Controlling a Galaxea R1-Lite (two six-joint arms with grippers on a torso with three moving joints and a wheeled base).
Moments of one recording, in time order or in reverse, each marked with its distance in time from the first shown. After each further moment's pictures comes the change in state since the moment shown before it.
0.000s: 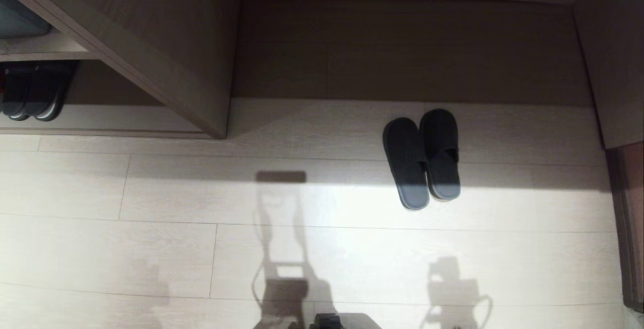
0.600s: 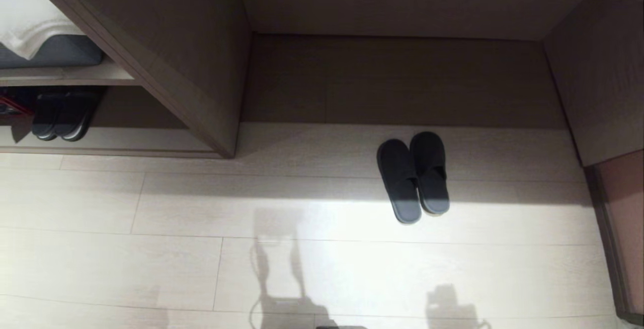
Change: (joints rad) left arm 0.000 0.000 0.000 0.000 0.000 0.000; right arm 0.000 0.001 0.000 0.000 -0.003 0.000
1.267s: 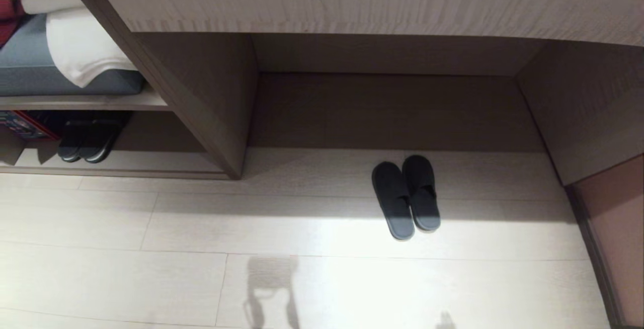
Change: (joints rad) left arm 0.000 0.000 0.000 0.000 0.000 -0.001; right arm 0.000 0.000 0.000 0.000 -0.001 0.001
